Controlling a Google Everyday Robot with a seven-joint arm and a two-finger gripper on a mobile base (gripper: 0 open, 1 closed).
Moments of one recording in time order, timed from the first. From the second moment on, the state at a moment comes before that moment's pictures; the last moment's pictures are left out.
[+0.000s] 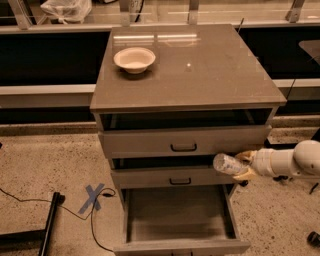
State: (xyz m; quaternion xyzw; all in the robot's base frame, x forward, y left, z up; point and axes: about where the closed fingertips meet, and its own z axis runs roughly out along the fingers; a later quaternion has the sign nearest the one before) arm 0.602 -0.313 0.547 -0.59 0.71 0.06 0.39
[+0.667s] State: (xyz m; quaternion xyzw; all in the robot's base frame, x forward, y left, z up) arm 0.602 -0.333 0.489 -0.61 0.69 0.11 0.37
